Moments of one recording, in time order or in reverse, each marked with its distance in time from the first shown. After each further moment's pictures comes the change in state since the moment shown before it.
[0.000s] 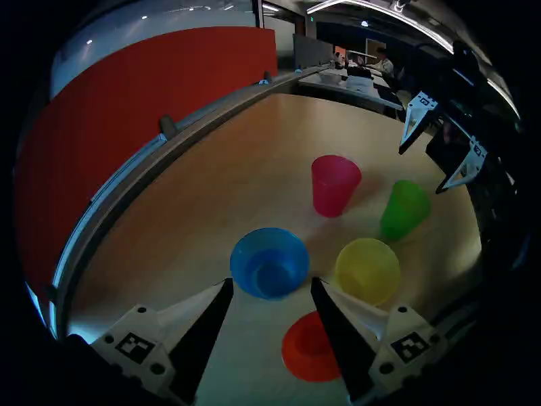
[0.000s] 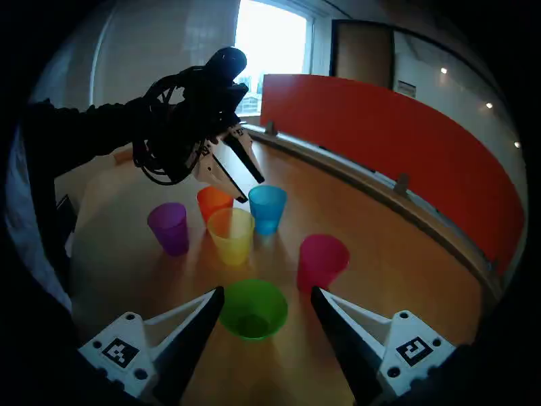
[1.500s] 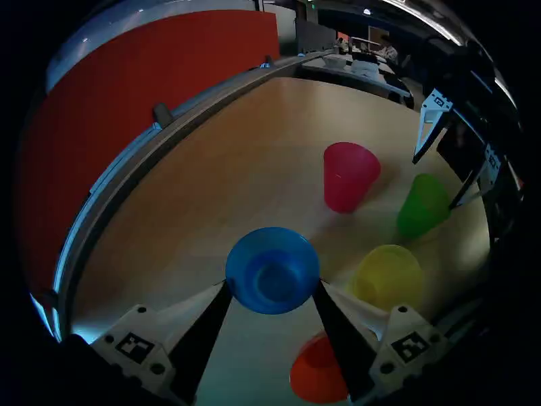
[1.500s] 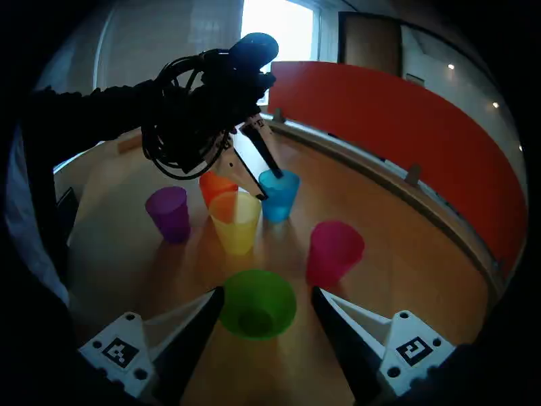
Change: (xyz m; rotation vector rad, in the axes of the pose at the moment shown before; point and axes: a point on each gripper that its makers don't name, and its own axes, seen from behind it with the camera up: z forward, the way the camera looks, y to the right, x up) left arm 0.000 -0.003 0.032 0.018 -0.080 0.012; right arm -0.021 -0.005 0.023 0.044 -0.048 -0.007
